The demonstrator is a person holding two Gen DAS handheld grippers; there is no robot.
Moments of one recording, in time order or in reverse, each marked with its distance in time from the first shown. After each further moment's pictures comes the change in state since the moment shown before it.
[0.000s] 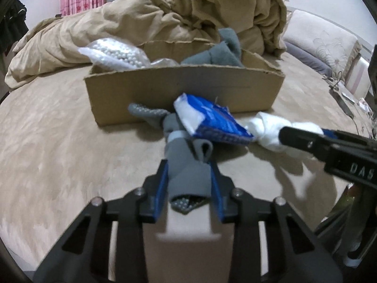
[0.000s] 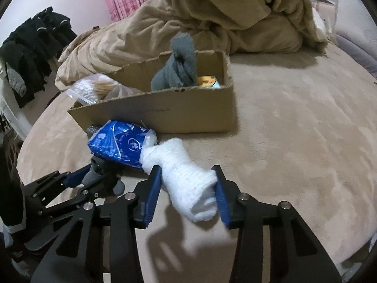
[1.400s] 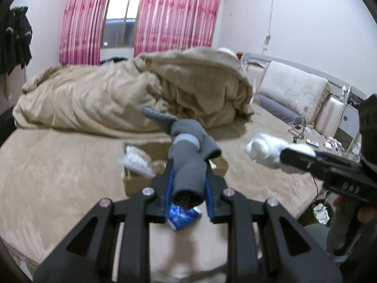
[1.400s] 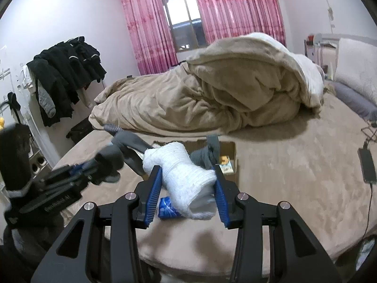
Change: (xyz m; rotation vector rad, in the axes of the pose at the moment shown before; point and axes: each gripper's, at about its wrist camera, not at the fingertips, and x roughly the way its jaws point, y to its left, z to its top) left arm -0.196 0.004 0.073 -0.002 -0.304 -0.109; right arm -0.174 0.045 0.046 -0.087 -0.277 0.084
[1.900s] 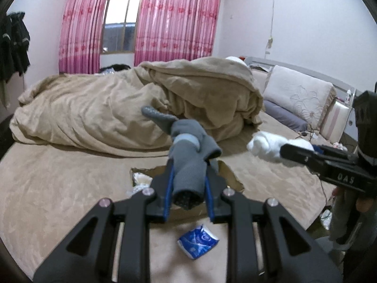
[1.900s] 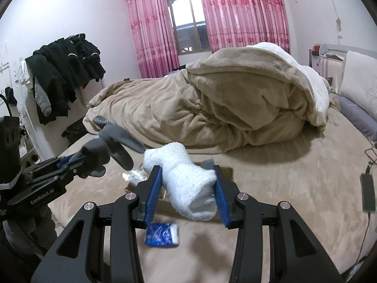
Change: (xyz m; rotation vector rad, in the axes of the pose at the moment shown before) left arm 0.044 0.032 0.044 -0.001 -0.003 -0.006; right arm 0.051 -0.015 0.052 -0.055 -0.007 -0.009
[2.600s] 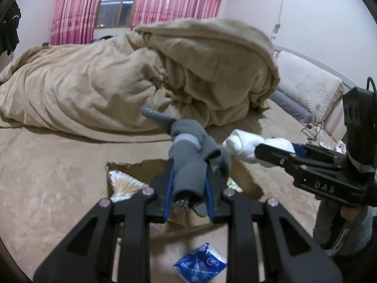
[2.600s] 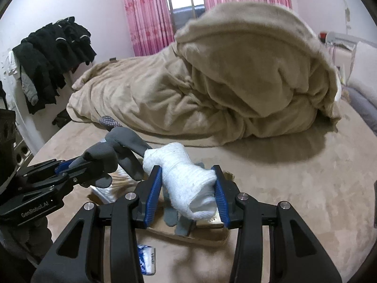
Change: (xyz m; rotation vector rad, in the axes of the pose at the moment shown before) left arm 0.129 0.020 -0.008 -0.046 0.144 -0.033; right arm 0.125 -0.037 -0.005 0.006 0.140 -0.011
